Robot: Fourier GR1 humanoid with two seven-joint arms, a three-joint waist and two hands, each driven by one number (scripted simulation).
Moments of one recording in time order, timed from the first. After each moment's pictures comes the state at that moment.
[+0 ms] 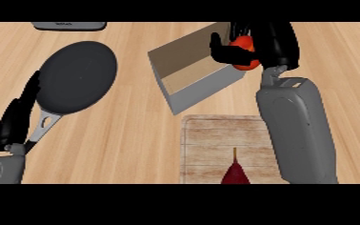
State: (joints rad) left arm -0.14 0.36 0.19 -1.30 -0.24 0.07 0.04; right arm -0.75 -0.02 -0.02 -1.47 0.95 0.12 0.42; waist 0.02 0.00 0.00
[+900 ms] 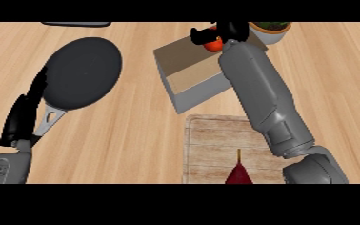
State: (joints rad) left arm -0.16 0.34 0.17 -1.33 -0.26 0.06 0.06; right arm -1.16 -0.01 -0.19 -0.55 0.88 -0.30 0.32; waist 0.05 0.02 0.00
